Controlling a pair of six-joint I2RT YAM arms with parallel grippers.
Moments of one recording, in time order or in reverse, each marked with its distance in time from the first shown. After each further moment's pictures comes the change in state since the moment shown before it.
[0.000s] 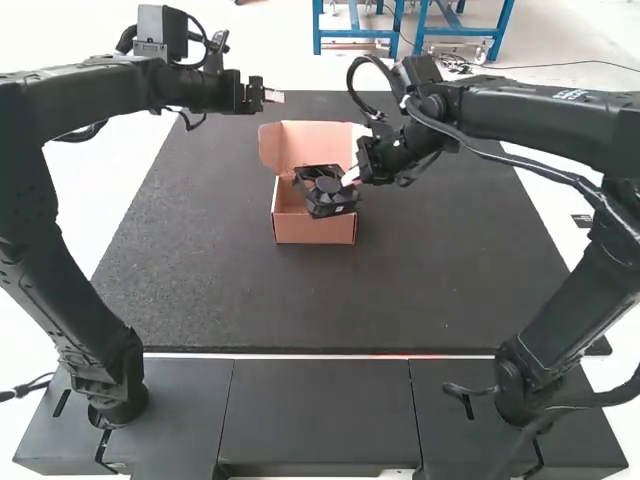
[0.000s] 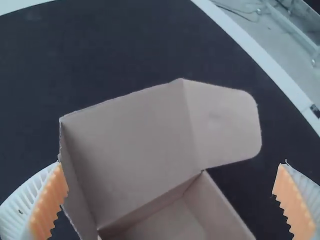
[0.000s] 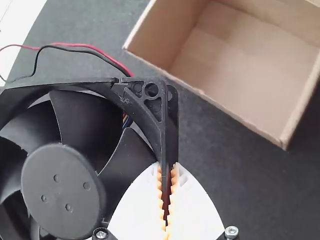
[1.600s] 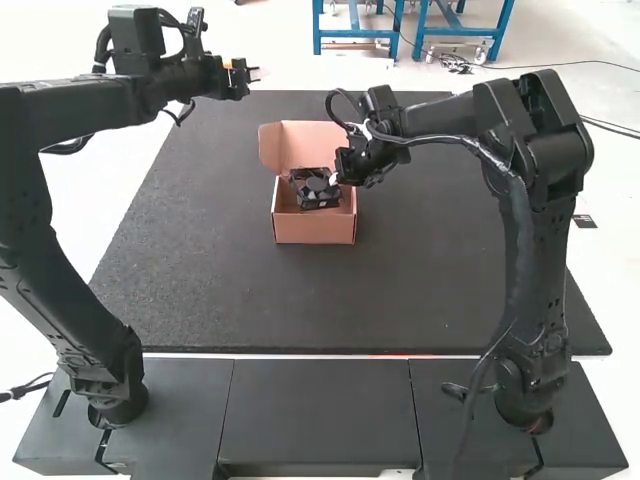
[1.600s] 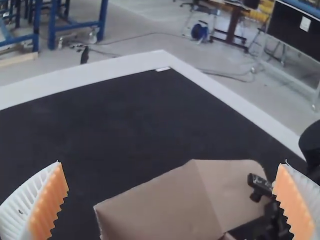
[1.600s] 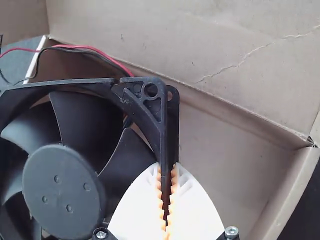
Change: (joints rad) left arm 0.077 -0.022 -0.124 0.414 0.093 -0.008; right arm -0.049 0.479 0.223 0.277 0.085 0.041
